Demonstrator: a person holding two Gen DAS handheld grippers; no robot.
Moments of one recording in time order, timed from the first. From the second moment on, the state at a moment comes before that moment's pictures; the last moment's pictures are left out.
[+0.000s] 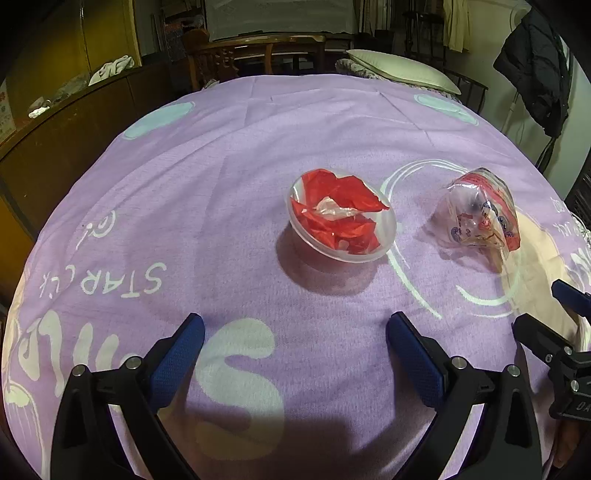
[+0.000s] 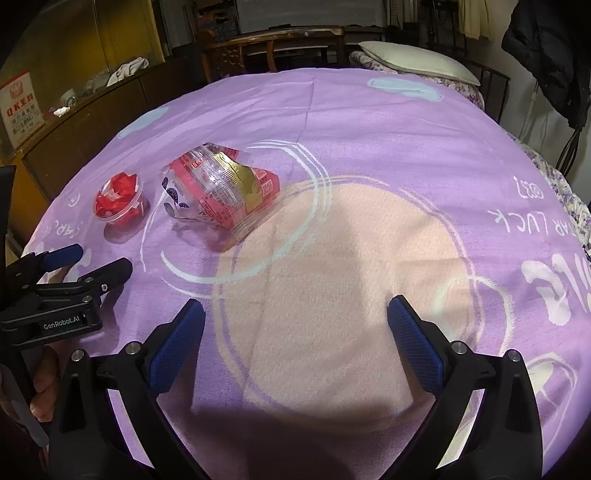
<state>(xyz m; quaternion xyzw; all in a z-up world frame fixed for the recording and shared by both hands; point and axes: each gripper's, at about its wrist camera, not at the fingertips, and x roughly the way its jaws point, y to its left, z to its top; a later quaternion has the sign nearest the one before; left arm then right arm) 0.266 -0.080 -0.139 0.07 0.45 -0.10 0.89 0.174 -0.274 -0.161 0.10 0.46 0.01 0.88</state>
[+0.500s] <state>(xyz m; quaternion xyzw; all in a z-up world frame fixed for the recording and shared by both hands) 0.305 -0.079 -0.135 0.03 0.43 -0.10 0.89 0.174 -0.274 -0.161 0.10 0.46 0.01 0.88</state>
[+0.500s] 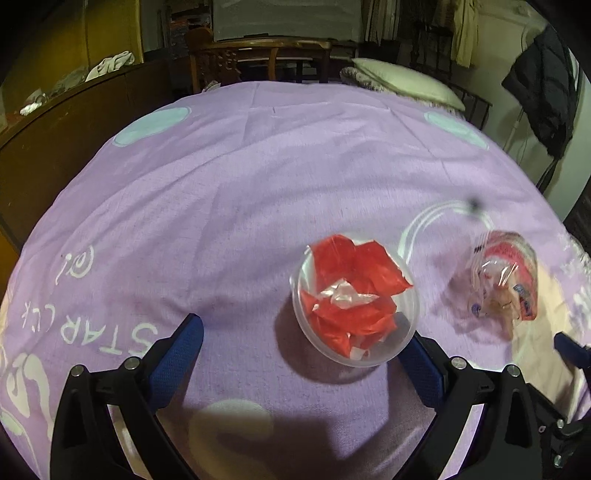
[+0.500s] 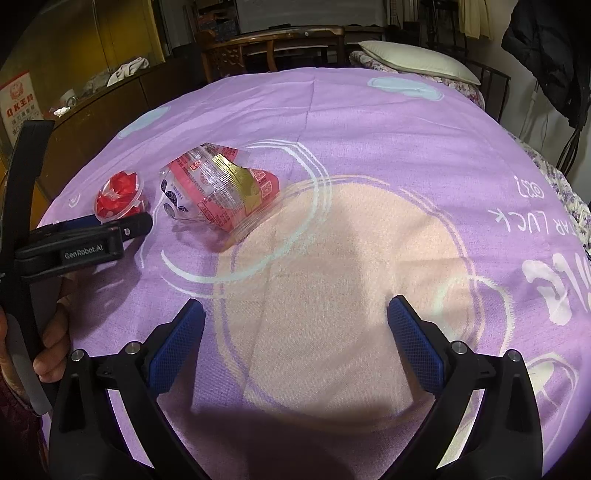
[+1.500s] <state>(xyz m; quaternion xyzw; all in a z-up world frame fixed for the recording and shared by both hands) 0.314 -0.005 -0.133 -0.10 0.43 0.03 0.90 0.214 -0.248 -0.156 0.13 0.44 0.03 0.89</state>
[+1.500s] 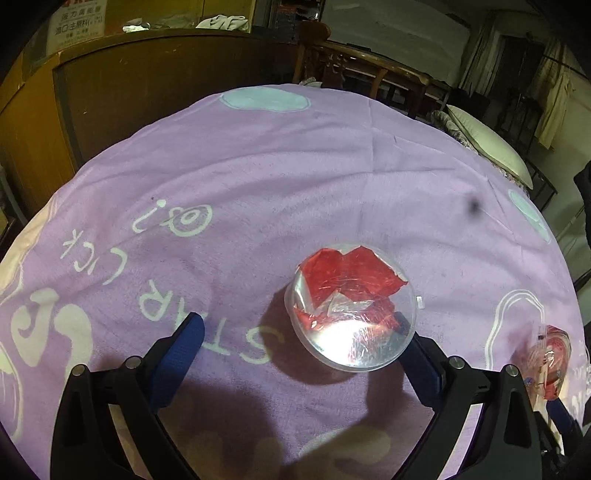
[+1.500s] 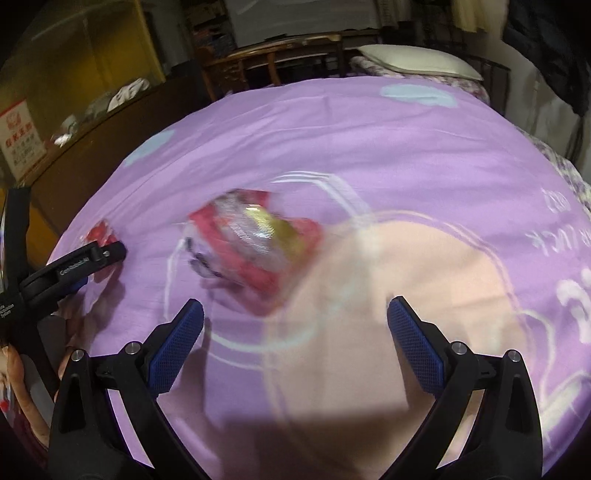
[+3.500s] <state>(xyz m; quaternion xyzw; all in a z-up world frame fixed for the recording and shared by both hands) 0.322 -0.020 -0.132 -0.10 0.42 -0.03 0.90 0.238 -0.298 -0.158 0.22 0.41 -0.01 0.89</state>
